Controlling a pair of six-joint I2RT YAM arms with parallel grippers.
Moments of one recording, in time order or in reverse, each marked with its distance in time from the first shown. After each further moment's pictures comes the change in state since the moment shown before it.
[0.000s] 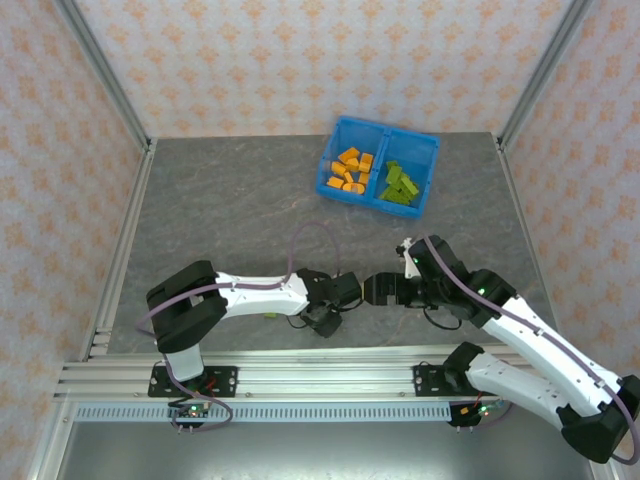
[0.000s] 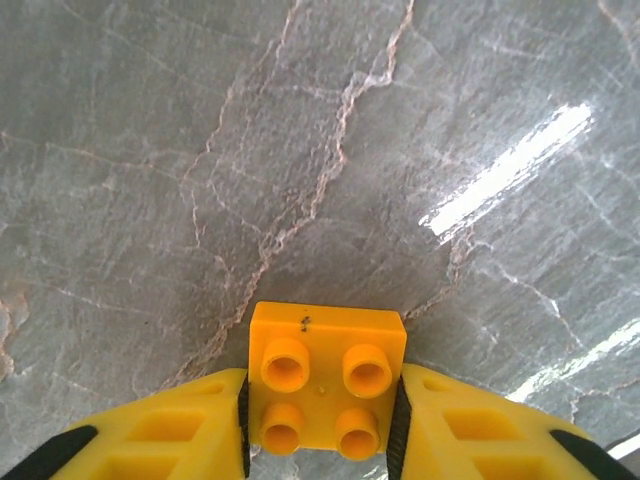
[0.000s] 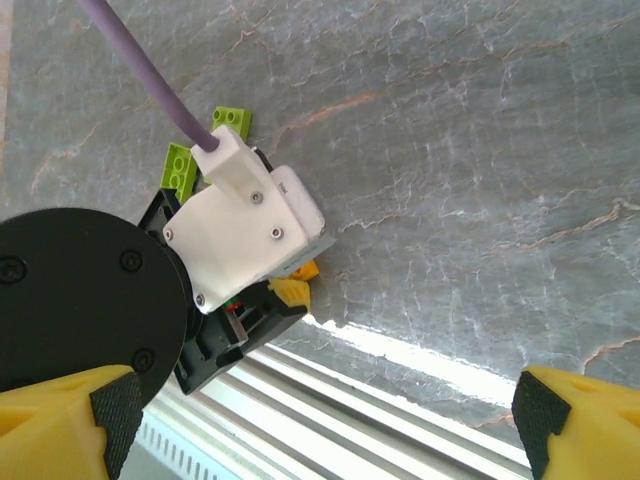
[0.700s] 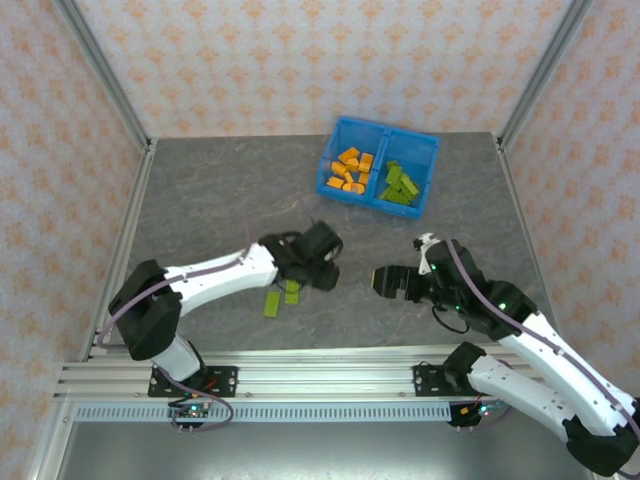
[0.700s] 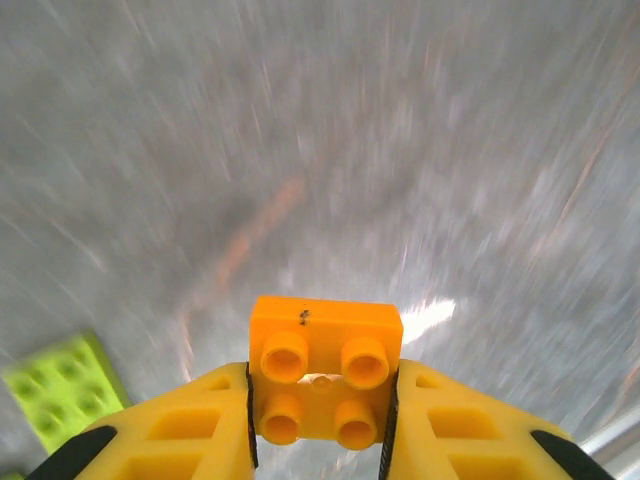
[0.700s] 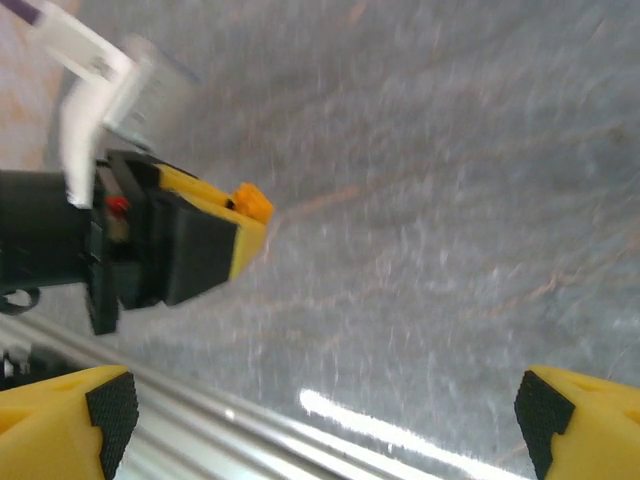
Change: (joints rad) left arm 0.257 -0.182 0.116 0.063 0.040 -0.093; right arm 0.002 -0.139 0.014 0.054 0.213 0.036
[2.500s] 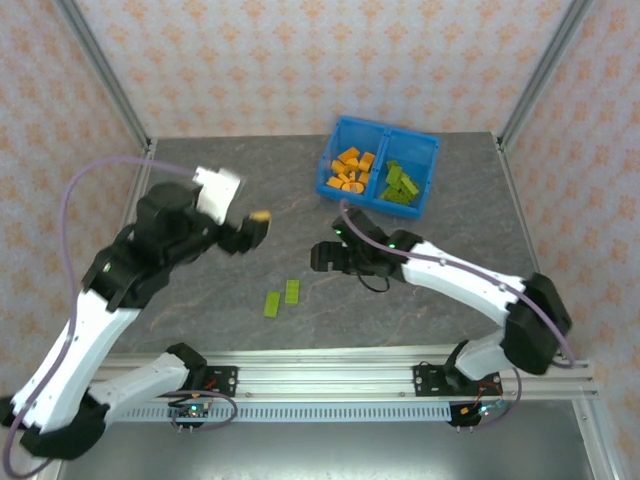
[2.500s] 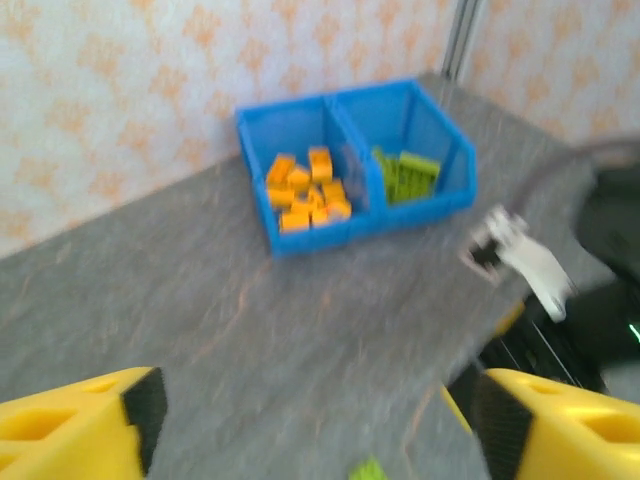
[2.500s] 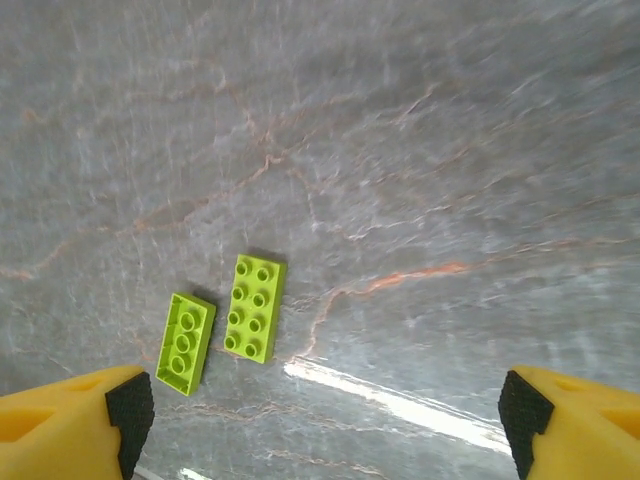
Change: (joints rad) left arm 0.303 -0.709 0.125 -0.230 0.014 0.573; right arm 0.152 0.790 0.269 0.267 -0.011 0.085
